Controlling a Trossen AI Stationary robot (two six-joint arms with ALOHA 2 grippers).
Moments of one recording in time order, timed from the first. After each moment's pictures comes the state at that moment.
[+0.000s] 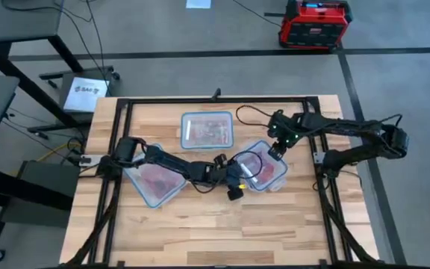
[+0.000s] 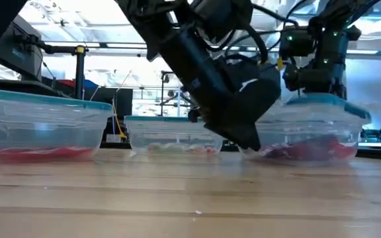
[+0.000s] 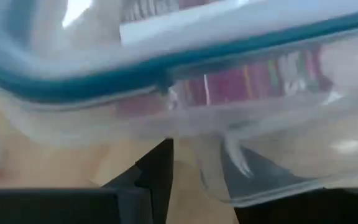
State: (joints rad) left arm -0.14 2.15 1.42 0.04 -0.46 -0.31; right arm -0.40 1.23 0.76 -0.83 -0.04 0.30
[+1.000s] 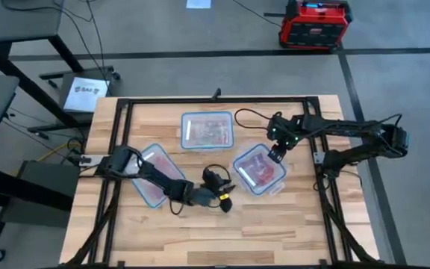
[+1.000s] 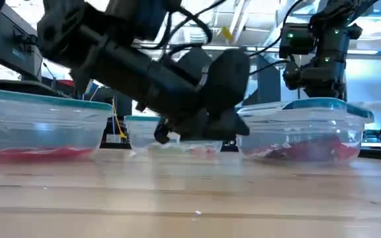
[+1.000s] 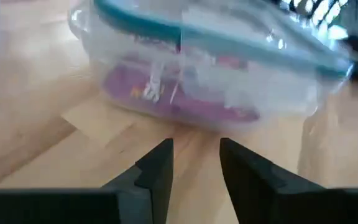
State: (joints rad) left arm -0.30 2.13 0.99 0.82 -0.71 -0.47; right arm -0.38 1.23 0.76 -0.83 -0.03 0.28
